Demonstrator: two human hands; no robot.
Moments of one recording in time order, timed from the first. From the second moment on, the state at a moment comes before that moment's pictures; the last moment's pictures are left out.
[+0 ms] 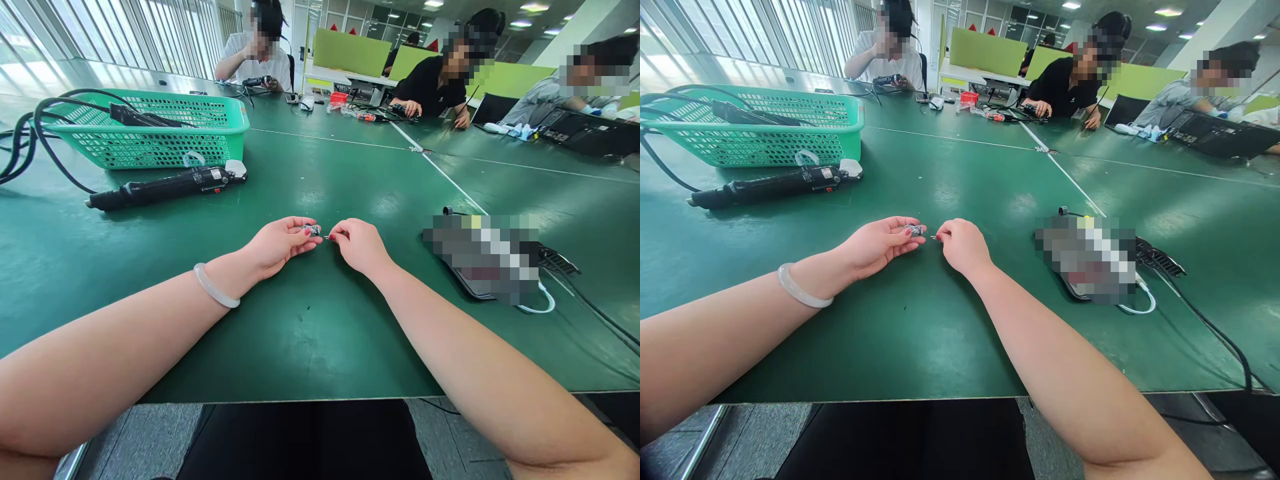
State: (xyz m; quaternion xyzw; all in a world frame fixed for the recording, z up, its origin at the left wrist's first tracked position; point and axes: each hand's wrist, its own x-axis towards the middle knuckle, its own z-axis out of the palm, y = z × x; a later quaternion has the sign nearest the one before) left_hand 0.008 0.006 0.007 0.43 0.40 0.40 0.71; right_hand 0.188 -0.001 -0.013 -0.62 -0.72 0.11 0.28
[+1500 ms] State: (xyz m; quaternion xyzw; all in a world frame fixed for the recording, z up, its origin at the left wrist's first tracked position) left_hand 0.007 0.005 0.008 0.44 0.38 0.37 0.72; right_hand 0.198 -0.009 -0.005 -0.57 -0.76 -0.02 0.31
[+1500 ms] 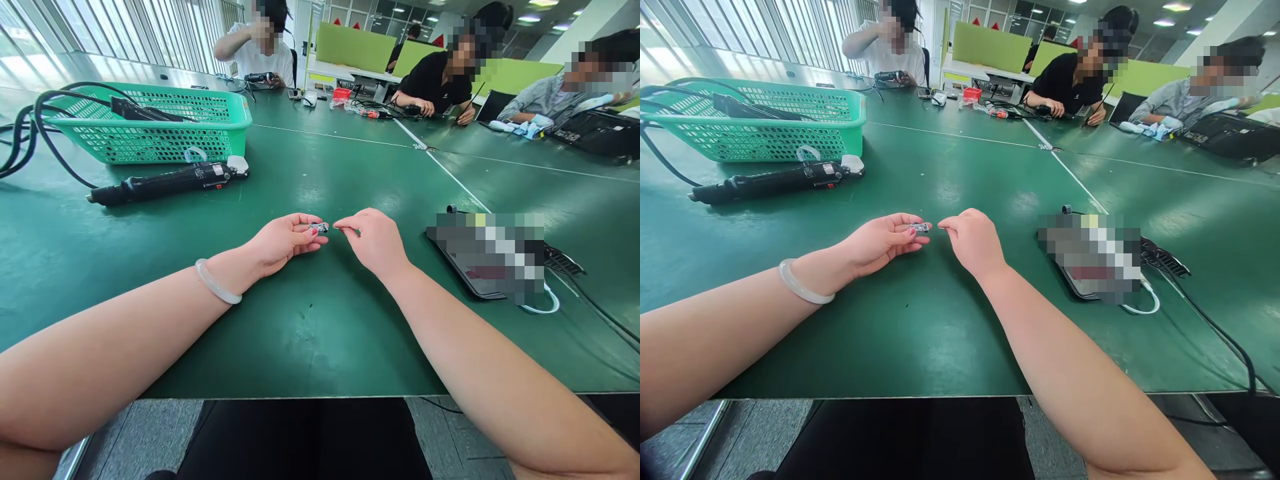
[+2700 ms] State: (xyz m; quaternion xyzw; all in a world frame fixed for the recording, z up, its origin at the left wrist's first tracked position) left_hand 0.006 0.006 0.002 0.49 0.36 0.33 0.72; right_hand 0.183 -0.030 0.012 -0.49 -0.80 -0.05 0.34
